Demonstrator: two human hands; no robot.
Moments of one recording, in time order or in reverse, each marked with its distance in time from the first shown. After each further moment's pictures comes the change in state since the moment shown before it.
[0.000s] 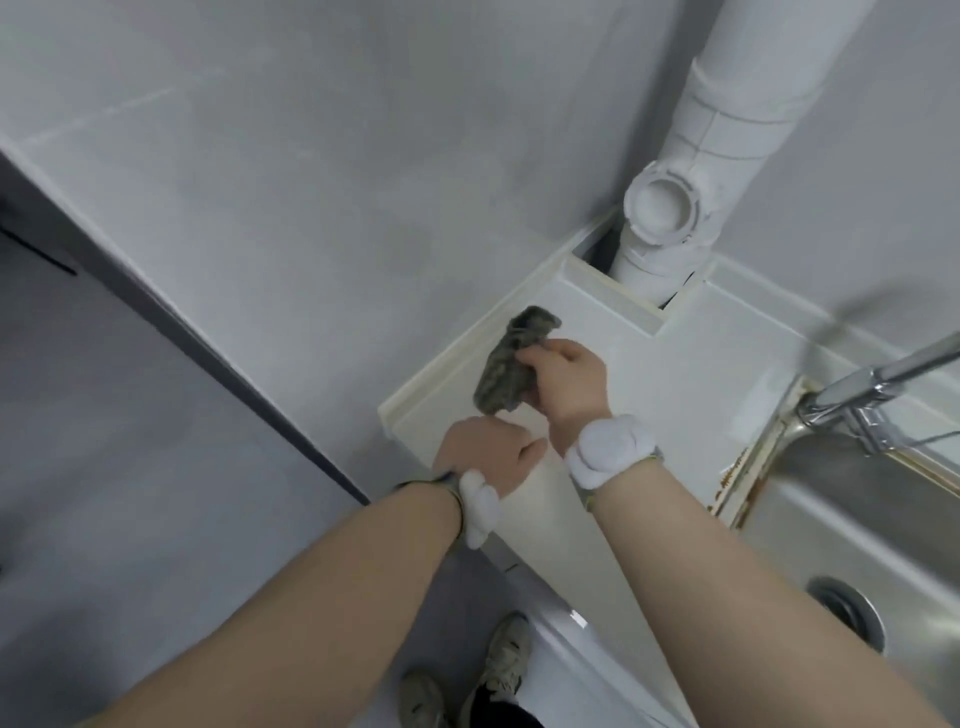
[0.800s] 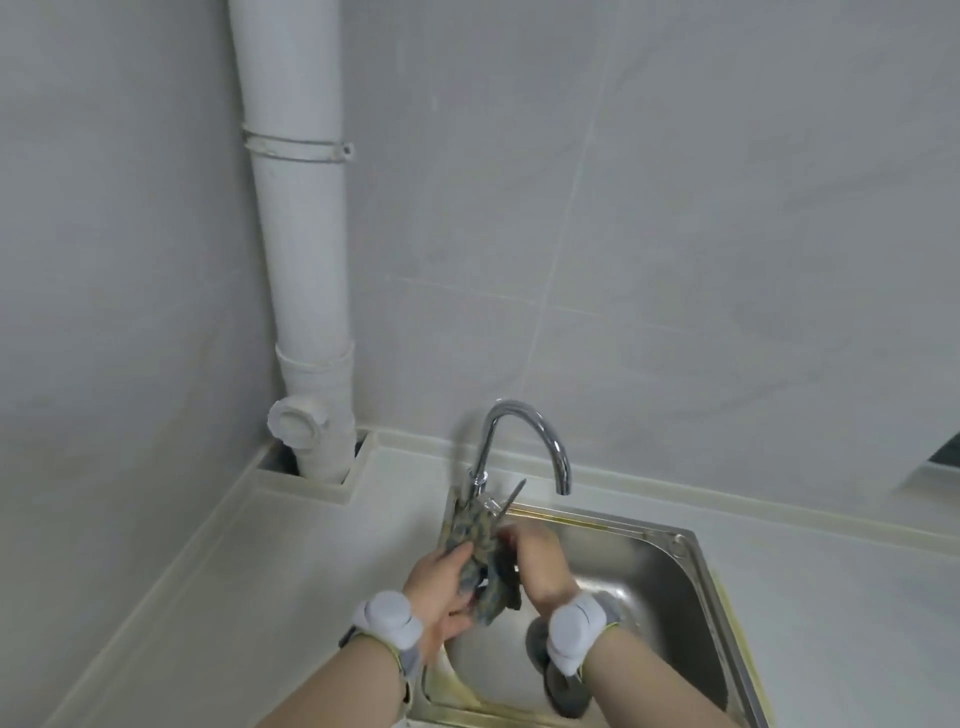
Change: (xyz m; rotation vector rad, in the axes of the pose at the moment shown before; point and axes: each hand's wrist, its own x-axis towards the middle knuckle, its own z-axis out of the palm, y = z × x) left_hand -0.058 0.275 -0.079 -1.548 -0.567 -0.164; right_hand -0.149 -0.050 -0.291 -0.429 0.356 -0.100
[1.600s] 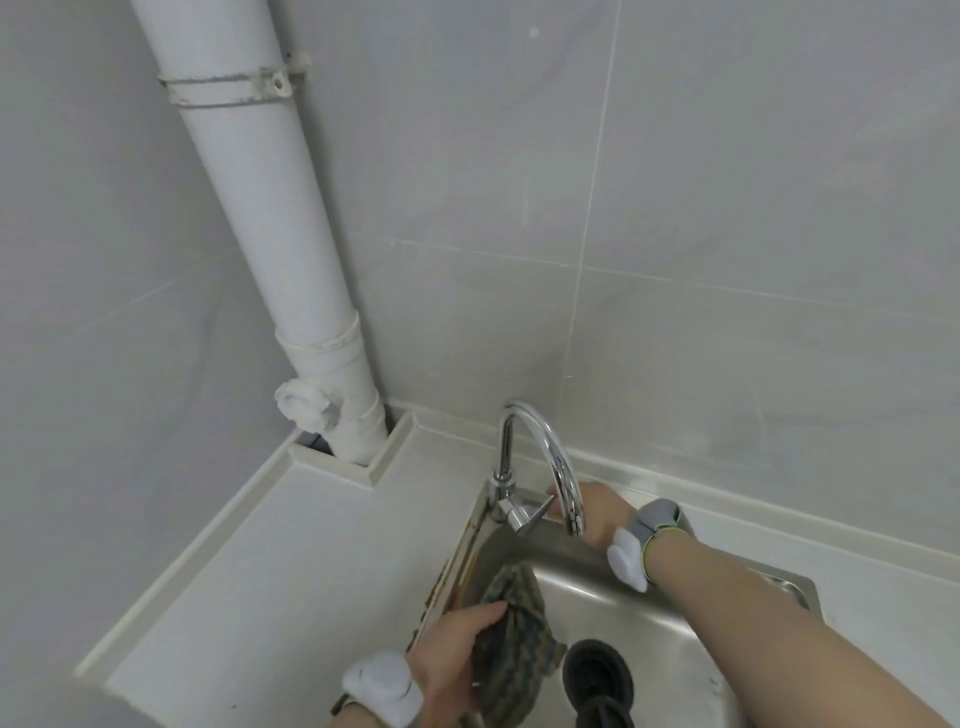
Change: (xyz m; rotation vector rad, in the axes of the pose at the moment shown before) left_hand 0.082 -0.050 0.045 -0.119 0.091 -0.222; right_hand 0.205 0.062 -0.092 -0.749 -0.383 -0.261
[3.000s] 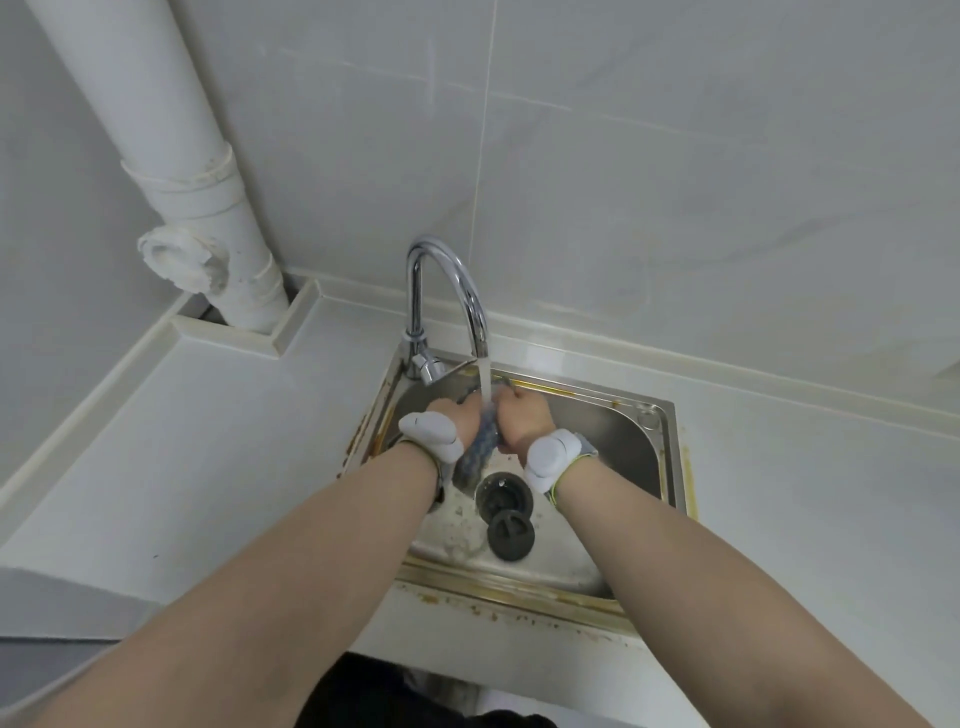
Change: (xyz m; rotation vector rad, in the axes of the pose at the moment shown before) left_hand 0.029 0.017 0.089 0.839 0.288 0.293; right_hand -0.087 -0.011 0.066 0.986 0.319 0.459
